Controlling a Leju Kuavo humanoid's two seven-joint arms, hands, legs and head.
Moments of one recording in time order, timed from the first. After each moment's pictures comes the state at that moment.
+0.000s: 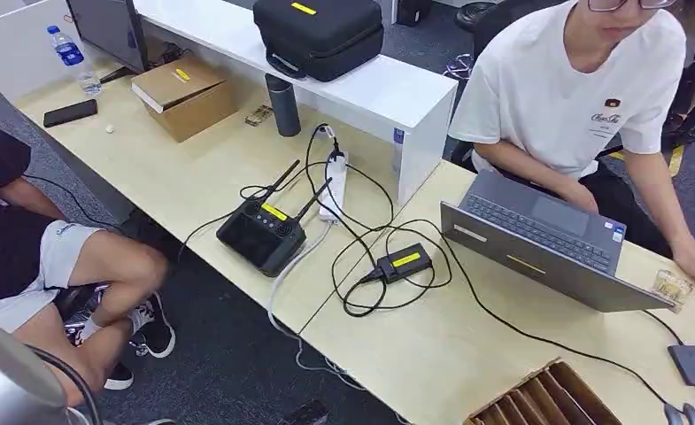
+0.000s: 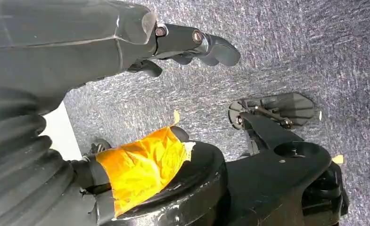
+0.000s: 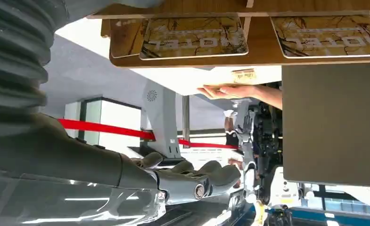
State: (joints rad) left arm 0.00 -0.06 -0.06 -0.19 -0.06 0.07 0.00; right arm 0.00 -0.32 0.48 -1.57 1.21 -0.22 0.18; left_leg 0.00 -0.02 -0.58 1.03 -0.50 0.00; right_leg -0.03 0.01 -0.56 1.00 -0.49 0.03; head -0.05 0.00
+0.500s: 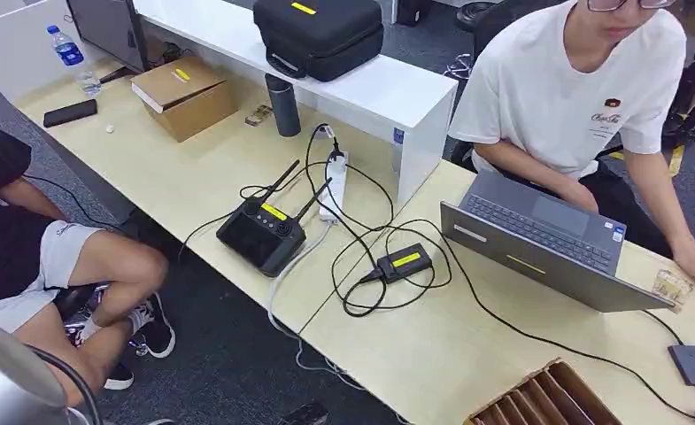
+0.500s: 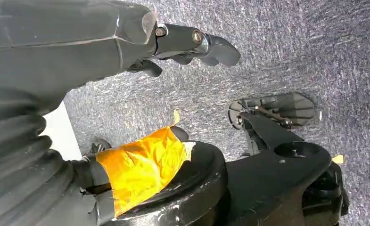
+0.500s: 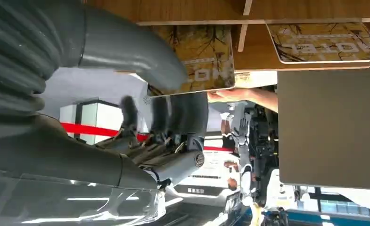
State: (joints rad) left arm 0.00 -0.06 -0.06 -0.19 -0.06 0.07 0.00; right arm 0.00 -0.32 0.48 -1.57 1.19 -0.22 0.16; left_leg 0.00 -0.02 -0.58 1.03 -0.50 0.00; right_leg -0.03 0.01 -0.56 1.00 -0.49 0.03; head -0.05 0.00
